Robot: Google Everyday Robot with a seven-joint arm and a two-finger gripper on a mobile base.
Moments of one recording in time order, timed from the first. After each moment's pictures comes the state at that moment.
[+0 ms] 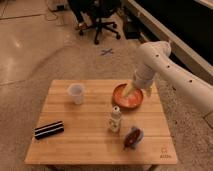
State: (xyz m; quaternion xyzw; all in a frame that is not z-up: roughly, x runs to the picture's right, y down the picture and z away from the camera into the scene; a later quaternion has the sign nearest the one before) arm 0.154 0.032 0.731 -0.18 -0.32 -0.69 0.63
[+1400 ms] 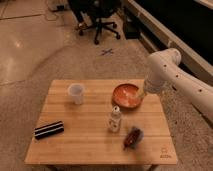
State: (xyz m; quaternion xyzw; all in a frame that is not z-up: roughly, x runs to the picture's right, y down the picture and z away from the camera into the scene) arm 0.238 0.065 0.751 -0.23 -0.23 -0.64 0.70
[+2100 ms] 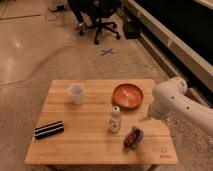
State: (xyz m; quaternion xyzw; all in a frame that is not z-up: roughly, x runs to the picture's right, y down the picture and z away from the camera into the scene) arm 0.234 0.179 0.738 -0.25 -0.21 -0.60 0.73
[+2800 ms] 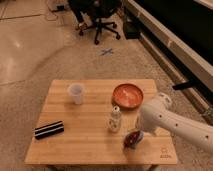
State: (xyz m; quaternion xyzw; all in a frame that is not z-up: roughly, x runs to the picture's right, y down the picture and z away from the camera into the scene) arm 0.182 0.229 0.759 -0.22 -0.21 -0.60 0.74
